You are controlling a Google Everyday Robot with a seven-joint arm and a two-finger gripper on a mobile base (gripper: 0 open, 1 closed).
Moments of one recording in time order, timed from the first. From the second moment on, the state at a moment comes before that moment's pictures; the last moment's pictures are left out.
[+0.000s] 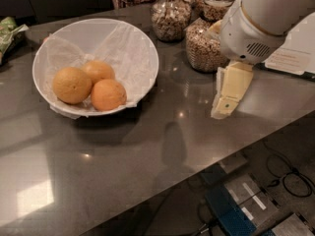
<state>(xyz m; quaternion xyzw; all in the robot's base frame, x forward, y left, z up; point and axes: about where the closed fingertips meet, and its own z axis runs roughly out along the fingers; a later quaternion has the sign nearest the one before) 0.483 -0.120 0.960 -0.68 0.70 0.00 0.22</state>
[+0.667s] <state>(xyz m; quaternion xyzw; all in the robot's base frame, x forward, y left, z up) 0.494 -0.105 0.957 -0.69 0.69 0.00 0.23</state>
